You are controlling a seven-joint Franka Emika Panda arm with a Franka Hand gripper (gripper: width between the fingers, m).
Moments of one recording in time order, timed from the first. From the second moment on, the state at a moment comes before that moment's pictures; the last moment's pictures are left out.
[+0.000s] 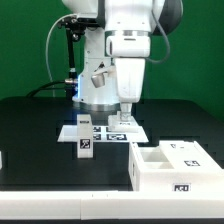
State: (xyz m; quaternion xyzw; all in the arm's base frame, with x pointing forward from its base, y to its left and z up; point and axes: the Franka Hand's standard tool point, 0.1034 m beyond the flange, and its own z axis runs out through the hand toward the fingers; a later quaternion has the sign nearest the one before) arm 0.439 0.021 0.068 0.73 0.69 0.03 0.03
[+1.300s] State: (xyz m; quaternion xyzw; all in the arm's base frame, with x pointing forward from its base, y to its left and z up) arm 0.437 0.019 0.065 0.66 0.75 0.00 -0.01
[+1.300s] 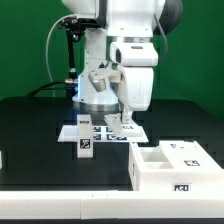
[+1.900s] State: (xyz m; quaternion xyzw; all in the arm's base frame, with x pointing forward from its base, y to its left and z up) arm 0.439 0.006 0.076 0.70 0.71 0.02 -0.10
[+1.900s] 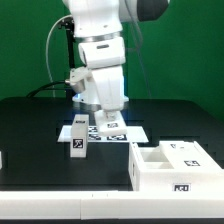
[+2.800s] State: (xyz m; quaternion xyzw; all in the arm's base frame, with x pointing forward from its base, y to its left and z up) arm 0.448 0.032 0.080 0.69 0.72 0.03 -0.08
